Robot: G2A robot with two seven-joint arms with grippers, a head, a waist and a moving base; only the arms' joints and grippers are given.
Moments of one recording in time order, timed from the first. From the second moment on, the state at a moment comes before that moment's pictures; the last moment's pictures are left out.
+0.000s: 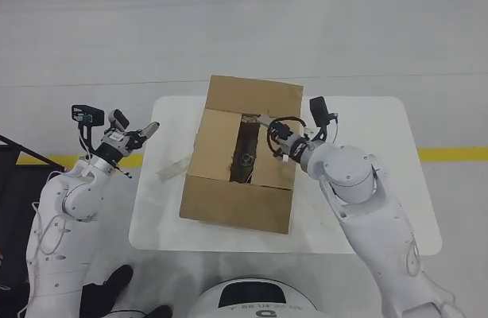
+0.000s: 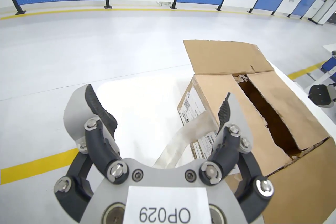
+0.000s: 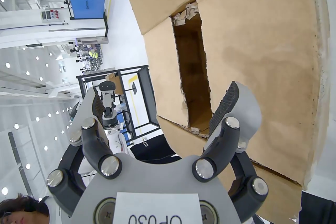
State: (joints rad) left arm 1.45 -1.15 -1.68 -1.61 0.89 -0.48 -0.26; right arm -1.24 -1.27 1.18 -1.95 -0.10 0.84 0.50
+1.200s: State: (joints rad) left arm 1.45 -1.15 -1.68 -1.62 0.89 -0.48 -0.26; right arm -1.08 -1.42 1.30 -1.47 0.42 0.42 -0.25
